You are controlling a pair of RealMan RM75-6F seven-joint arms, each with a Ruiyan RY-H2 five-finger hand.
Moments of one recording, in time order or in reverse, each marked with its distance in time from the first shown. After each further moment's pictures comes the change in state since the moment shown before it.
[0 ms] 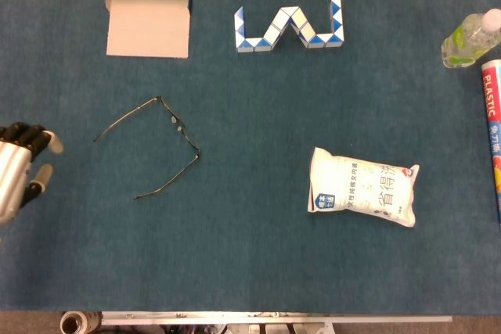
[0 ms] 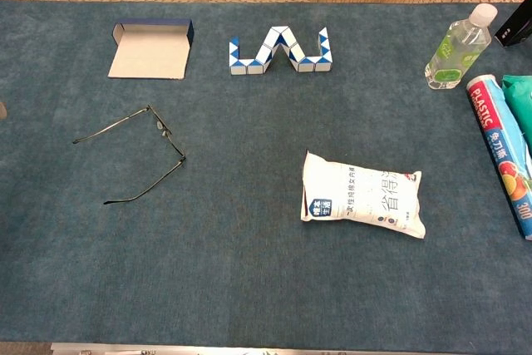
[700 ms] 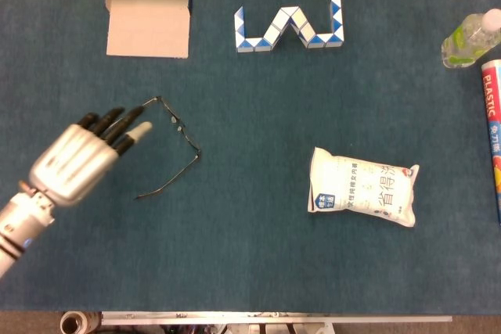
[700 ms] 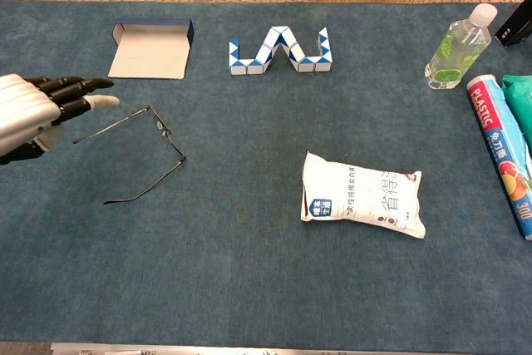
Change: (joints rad) left arm -0.257 0.063 0.012 -0.074 0.073 -0.388 0.238; right arm -0.010 0.017 0.008 -0.007 0.011 0.011 0.023
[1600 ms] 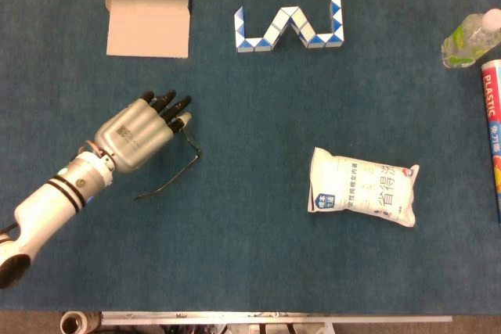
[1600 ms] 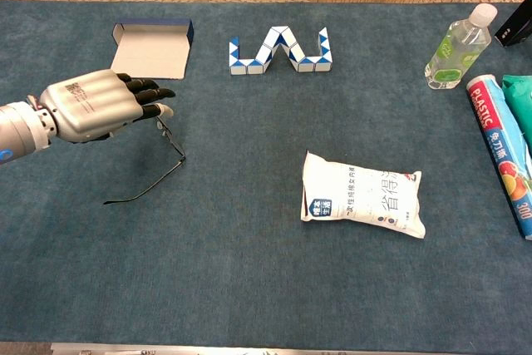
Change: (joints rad) left arm -0.229 -0.138 -0.088 0.021 -0.286 -0.314 0.378; right arm 0.012 0.002 0.005 0.006 0.024 -0.037 0.010
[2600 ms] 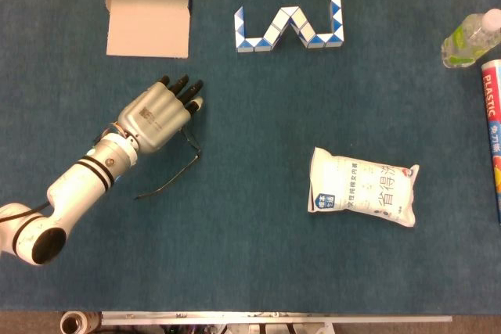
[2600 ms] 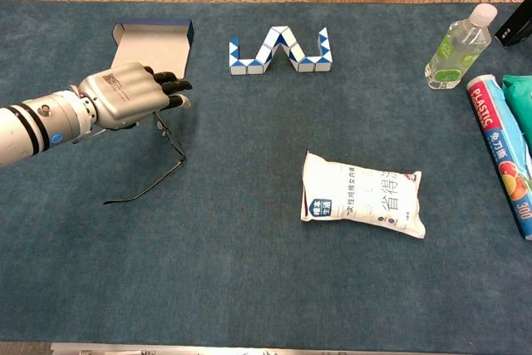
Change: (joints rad) left arm -0.133 -0.108 0.026 0.079 -0.260 0.000 0.137; right arm 0.004 0.002 -0.003 -0.001 0.002 -0.013 0.006
